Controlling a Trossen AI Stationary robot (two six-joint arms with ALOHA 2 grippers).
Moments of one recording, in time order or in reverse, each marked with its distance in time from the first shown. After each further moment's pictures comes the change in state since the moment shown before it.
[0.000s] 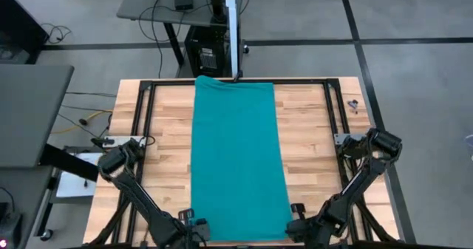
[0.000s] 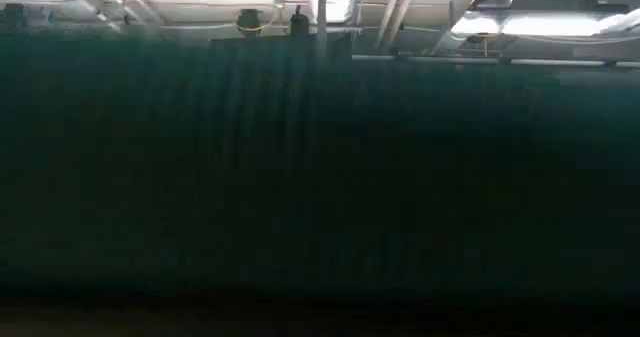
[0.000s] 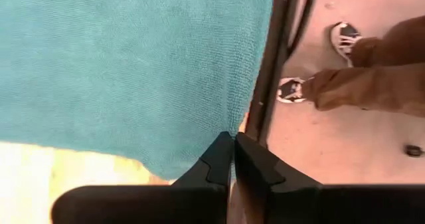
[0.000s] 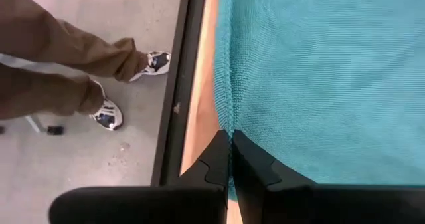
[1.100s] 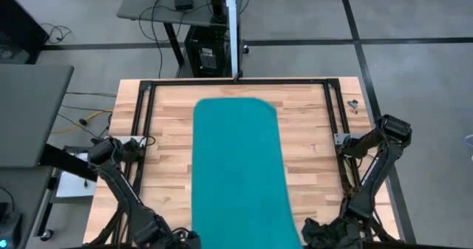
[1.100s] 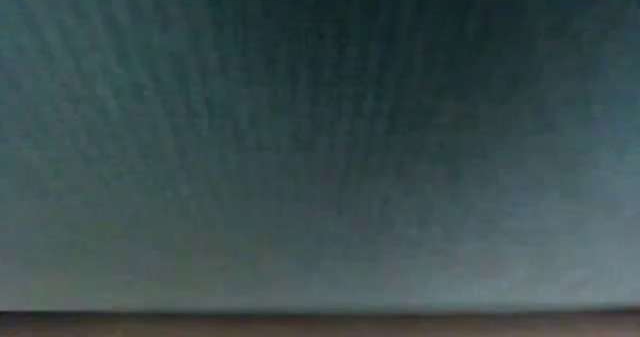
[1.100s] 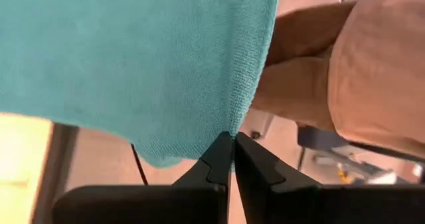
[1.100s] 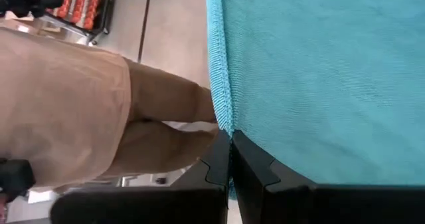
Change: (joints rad) left arm -0.071 -0.108 0.002 0.317 0.161 -0.241; right arm 0.099 -0.147 0.001 0.262 0.006 0.328
